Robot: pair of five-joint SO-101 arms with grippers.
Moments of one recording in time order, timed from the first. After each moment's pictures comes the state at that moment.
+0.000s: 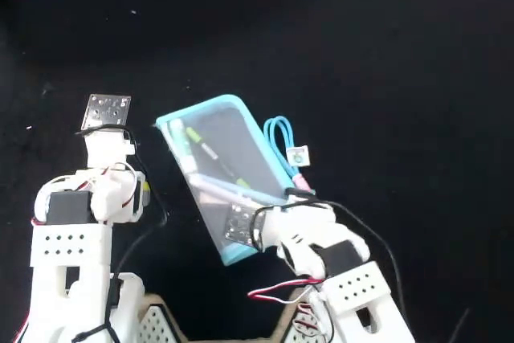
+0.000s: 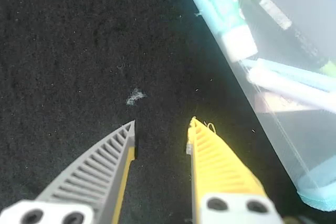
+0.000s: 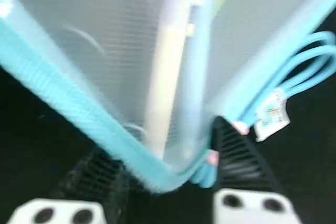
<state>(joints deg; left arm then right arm) -8.4 -58.2 55.1 73.1 -8.4 -20.8 -77.9 94.5 50.2 57.7</state>
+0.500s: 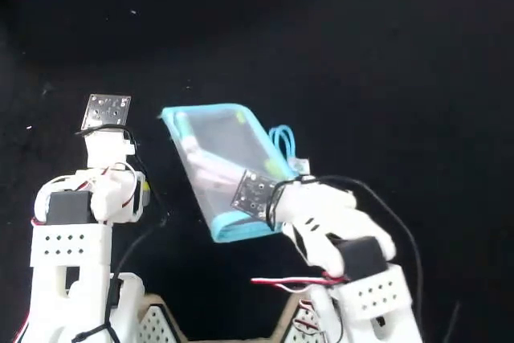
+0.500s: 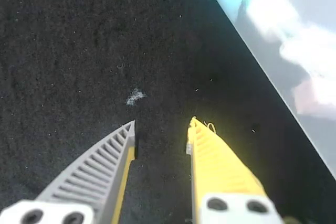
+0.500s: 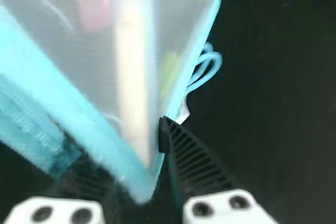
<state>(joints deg) -8.4 -58.2 55.1 73.1 -8.4 -17.2 -79.2 70.4 68.6 49.1</state>
